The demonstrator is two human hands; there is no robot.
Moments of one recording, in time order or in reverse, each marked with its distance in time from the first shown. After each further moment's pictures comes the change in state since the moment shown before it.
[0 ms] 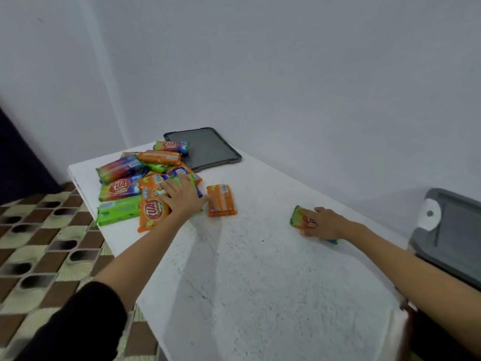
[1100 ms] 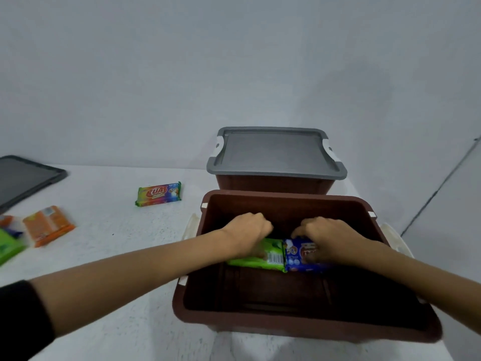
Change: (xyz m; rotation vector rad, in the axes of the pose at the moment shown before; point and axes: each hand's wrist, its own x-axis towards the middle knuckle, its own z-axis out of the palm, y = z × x) left_hand -0.364 0.189 0.038 0.519 -0.380 1.751; right_hand -0.344 0.086 0.095 -0.080 0.133 0.335
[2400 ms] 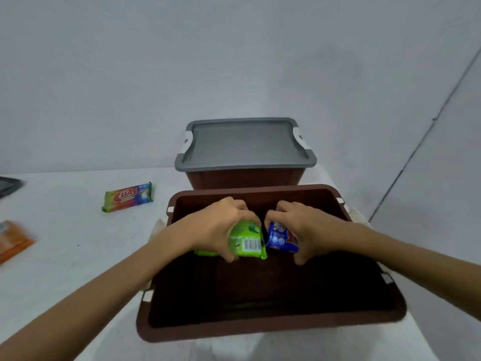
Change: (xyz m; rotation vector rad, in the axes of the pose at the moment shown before) left_hand -0.013 -0.004 -0.026 -0.146 -0.001 0.179; right_hand -0.019 0.007 -0.012 0.199 -0.042 -0.063
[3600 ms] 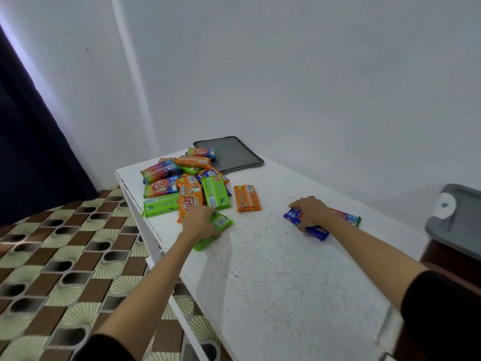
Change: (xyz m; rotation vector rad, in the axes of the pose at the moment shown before) left_hand -0.326 -0.184 0.118 -0.356 0.468 -1.566; right_hand 0.313 -0.264 -0.022 -0.161 0.045 -0.375
